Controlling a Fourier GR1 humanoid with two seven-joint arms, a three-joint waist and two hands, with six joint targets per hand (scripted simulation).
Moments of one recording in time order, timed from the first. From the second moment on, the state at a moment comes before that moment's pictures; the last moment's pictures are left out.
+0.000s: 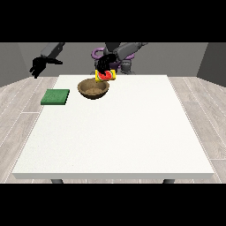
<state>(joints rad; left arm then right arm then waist) -0.82 0.00 -0.76 -0.90 -1.39 0.25 0.45 -0.52 -0.46 -0.36 -0.64 -0.19 0.34 -0.45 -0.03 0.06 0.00</state>
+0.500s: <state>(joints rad) -0.98 0.02 -0.80 -0.90 -1.52 0.03 0.36 -0.51 -0.47 -0.36 -0.61 -0.19 0.33 -0.45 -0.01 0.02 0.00</state>
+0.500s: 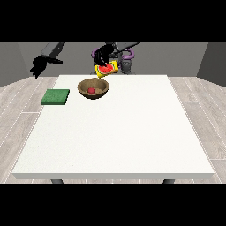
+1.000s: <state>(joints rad) -0.91 0.02 -0.67 -1.00 -1.50 0.06 0.32 -0.47 -0.45 -0.36 -0.59 -0.21 0.33 -0.45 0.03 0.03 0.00</state>
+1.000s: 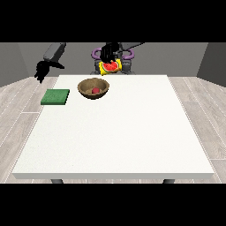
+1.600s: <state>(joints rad) -0.71 0.08 -0.23 -1.16 -0.94 0.28 0.12 -0.45 -0.39 -0.37 -0.62 -0.23 0.29 -0.42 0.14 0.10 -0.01</state>
